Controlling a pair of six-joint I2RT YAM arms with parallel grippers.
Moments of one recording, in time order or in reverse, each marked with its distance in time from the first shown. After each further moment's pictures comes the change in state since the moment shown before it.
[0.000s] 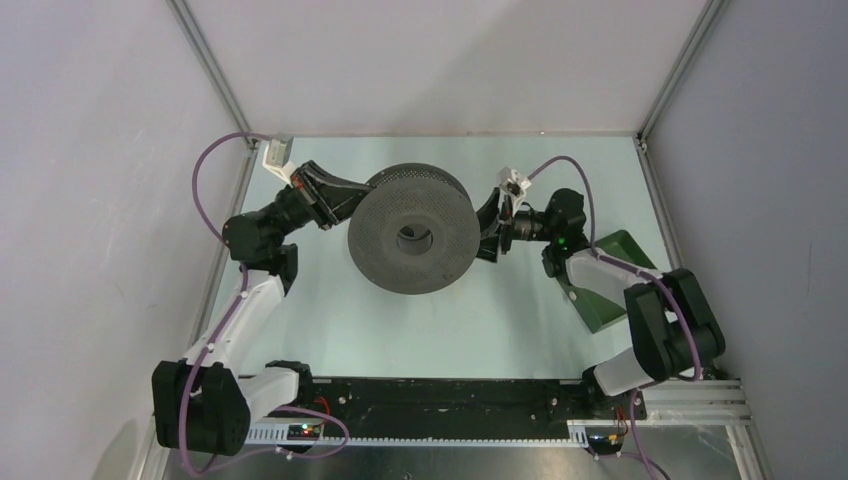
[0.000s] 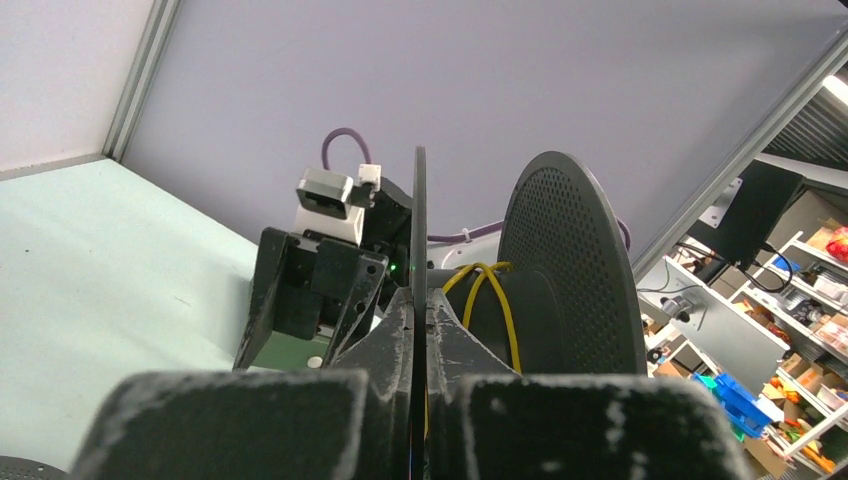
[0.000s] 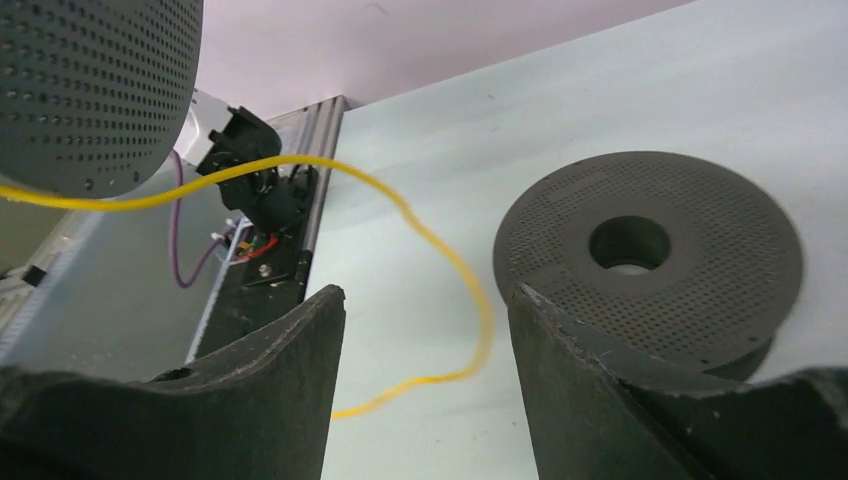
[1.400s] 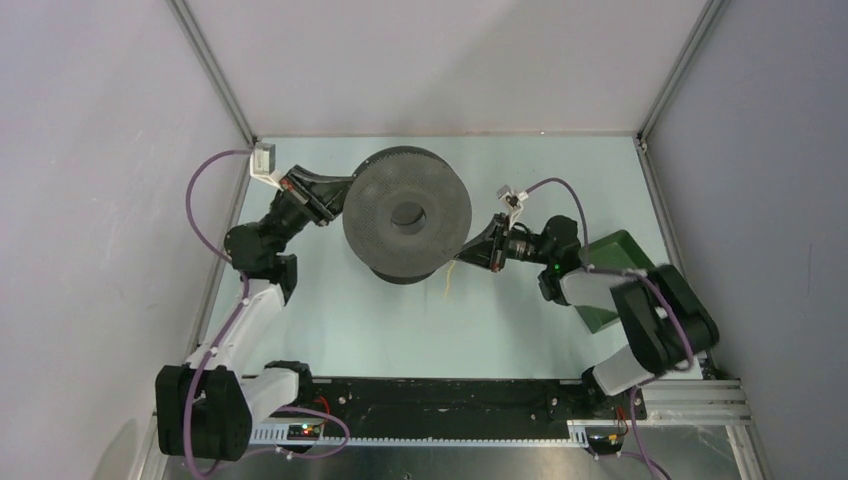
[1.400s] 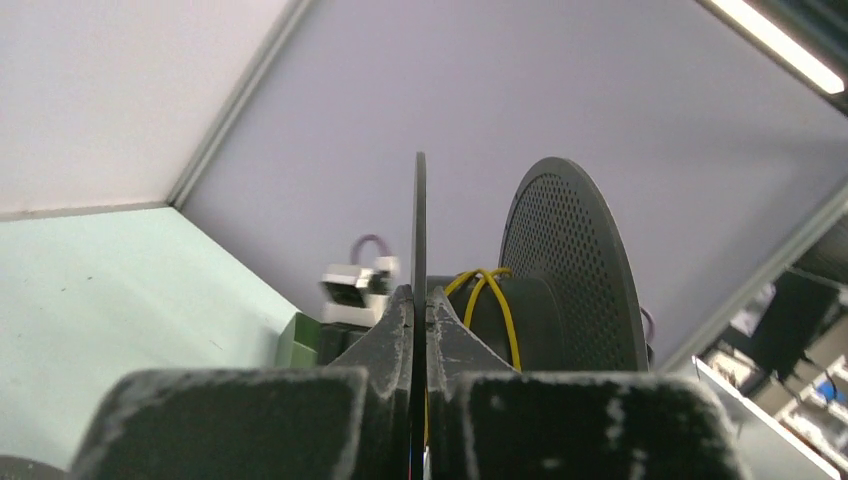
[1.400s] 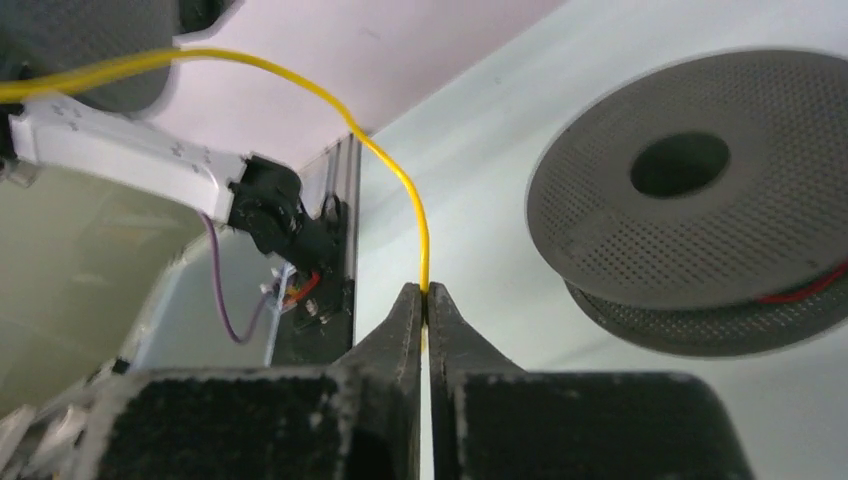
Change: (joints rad) left arm 0.032 -0.021 -0.069 0.021 -0.155 -0.006; right arm 0.047 0.137 -0.171 0.354 0.126 0.353
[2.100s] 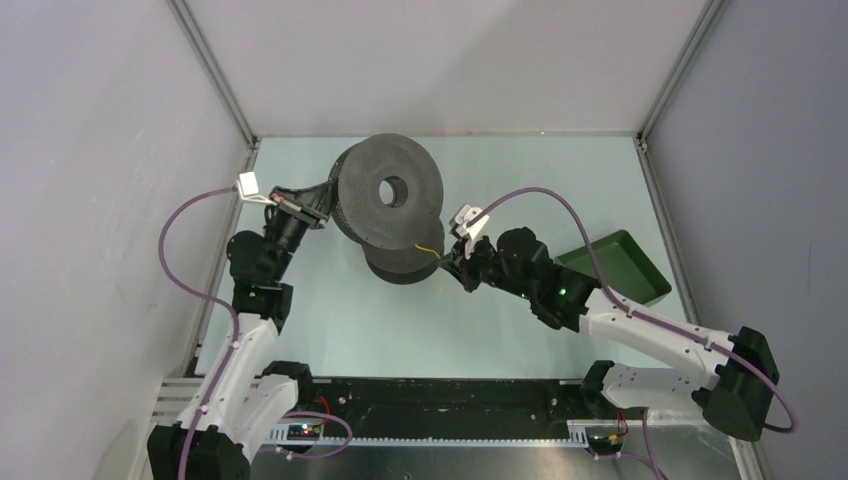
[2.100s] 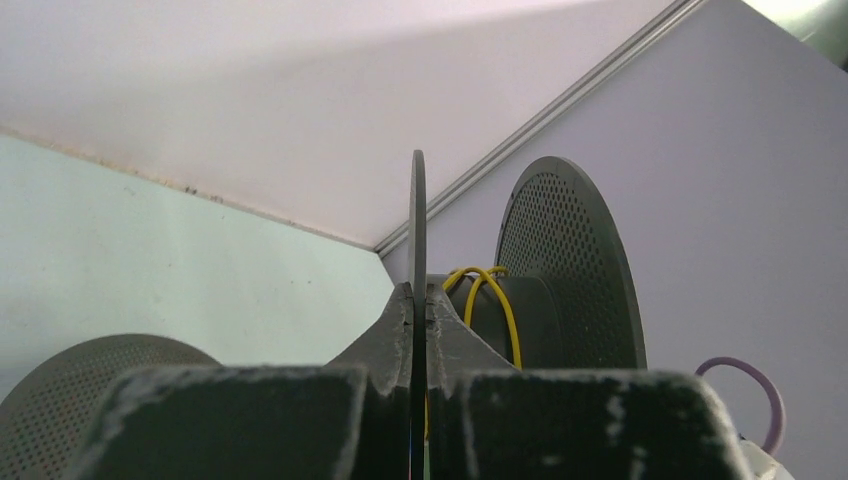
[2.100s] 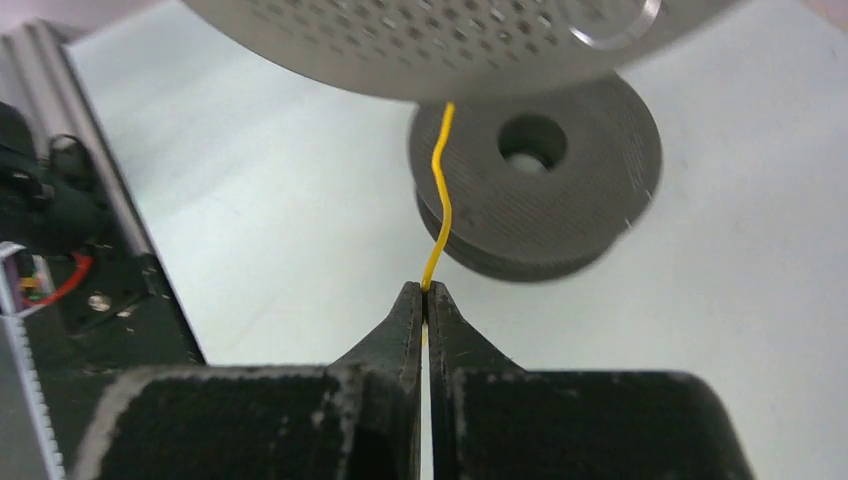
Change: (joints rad) left arm -0.020 -0.264 -0.115 -0.561 -0.509 0.293; right arm 0.555 -0.500 0.287 -1.204 0.963 -0.696
